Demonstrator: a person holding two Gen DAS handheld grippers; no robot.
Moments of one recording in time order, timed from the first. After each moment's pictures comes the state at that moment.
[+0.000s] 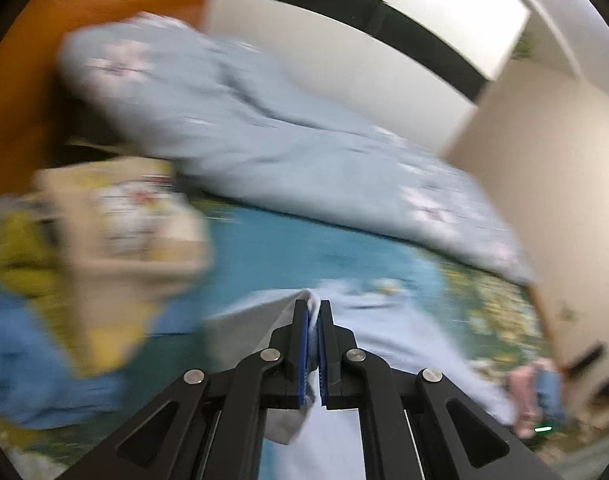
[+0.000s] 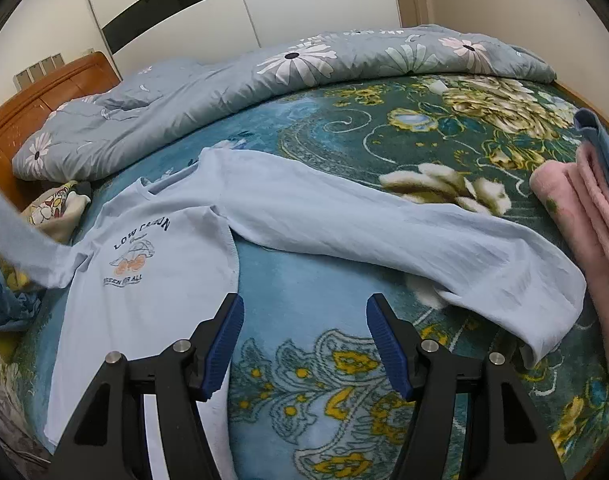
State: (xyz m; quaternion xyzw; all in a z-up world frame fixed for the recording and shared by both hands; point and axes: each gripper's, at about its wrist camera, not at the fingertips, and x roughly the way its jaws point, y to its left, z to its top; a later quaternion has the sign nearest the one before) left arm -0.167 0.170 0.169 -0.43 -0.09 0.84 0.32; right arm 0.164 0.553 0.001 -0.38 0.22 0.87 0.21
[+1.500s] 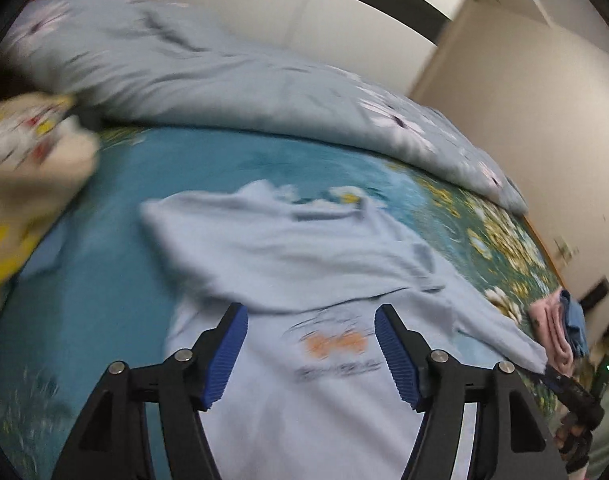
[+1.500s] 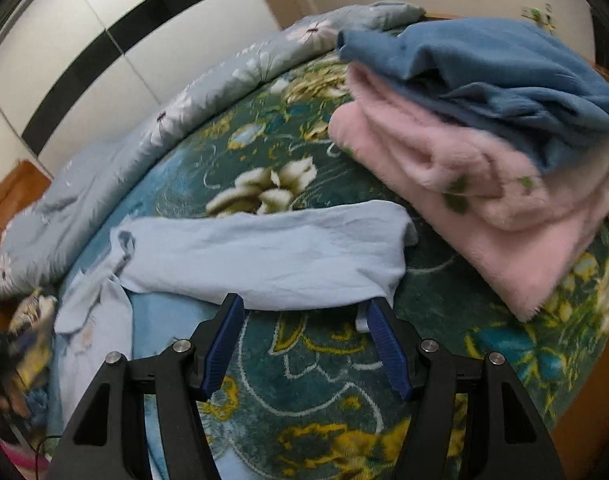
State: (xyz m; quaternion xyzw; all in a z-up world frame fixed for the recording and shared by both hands) left arm -0.104 0.254 0.032 -0.45 -0.04 0.83 0.33; right arm 0.288 0.645 -0.010 -0.32 0.36 0.81 0.33
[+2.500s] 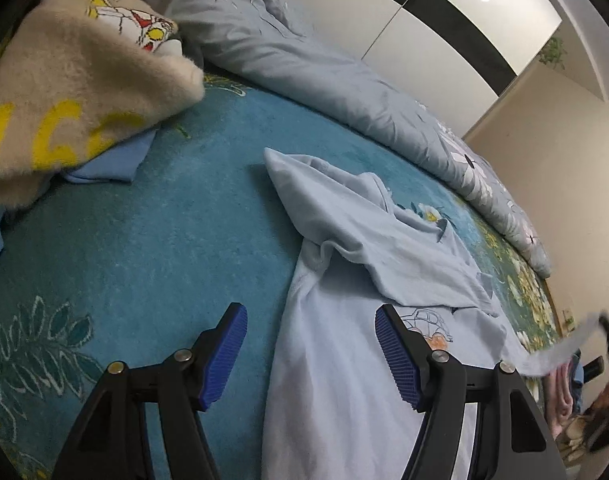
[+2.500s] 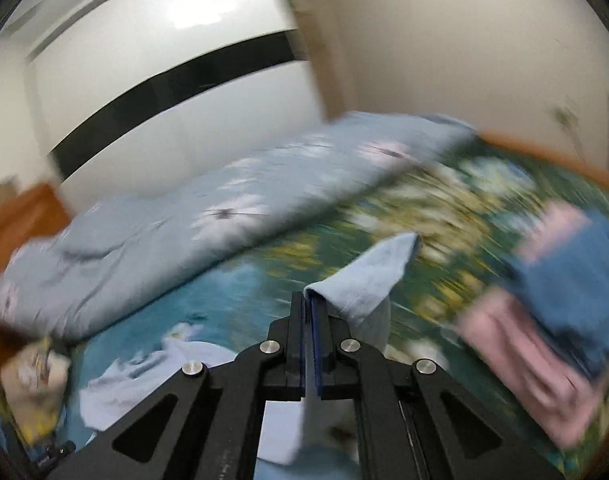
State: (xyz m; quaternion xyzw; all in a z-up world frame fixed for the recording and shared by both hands) left arm -0.126 0.179 -0.031 -0.46 -0.13 0.84 0.26; right arm 0.132 0.617 0.127 -0.20 0.22 0.89 0.33
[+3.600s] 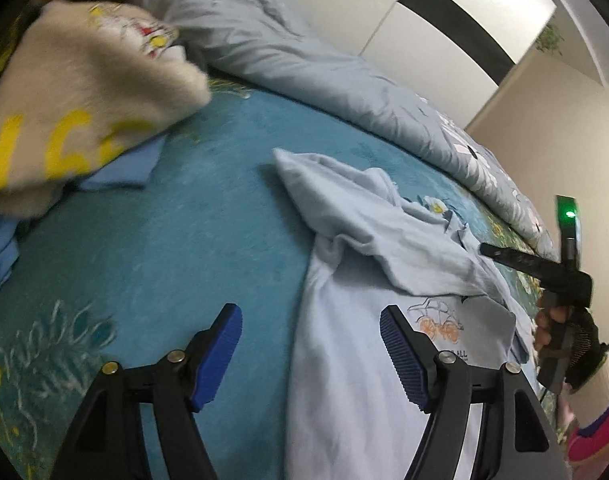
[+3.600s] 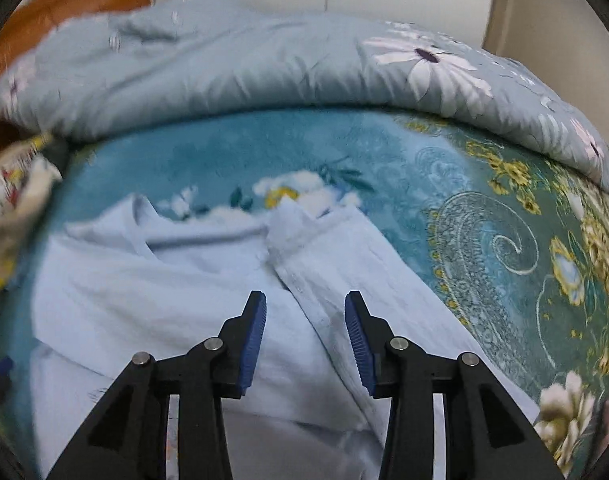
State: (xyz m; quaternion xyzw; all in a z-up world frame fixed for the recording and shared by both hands) left arm -0.127 0.179 -0.028 -0.46 -0.10 0.84 0.27; right arm -0.112 0.535 -0.021 -0.48 0.08 0.86 0.17
